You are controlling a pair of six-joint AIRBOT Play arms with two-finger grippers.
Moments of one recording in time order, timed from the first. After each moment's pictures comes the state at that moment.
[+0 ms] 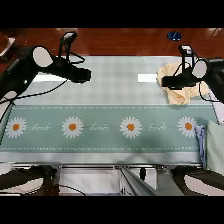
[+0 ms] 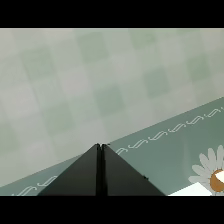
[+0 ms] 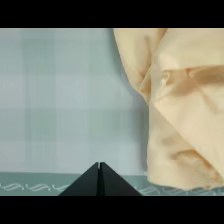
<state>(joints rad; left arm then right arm) -0.33 -1.39 1.37 1.26 -1.02 -1.53 0.12 -1.31 1.20 -1.61 0.98 1.73</state>
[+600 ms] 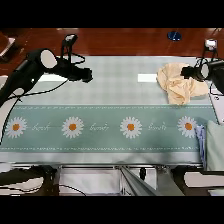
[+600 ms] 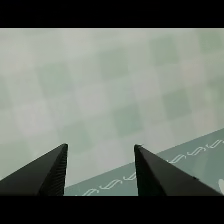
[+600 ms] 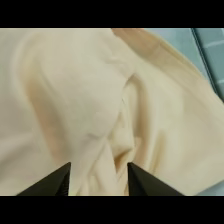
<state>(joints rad) -0.30 -1.46 1.37 1.27 -0.94 -1.53 -0.15 -1.55 1.28 -1.87 0.71 1.95</state>
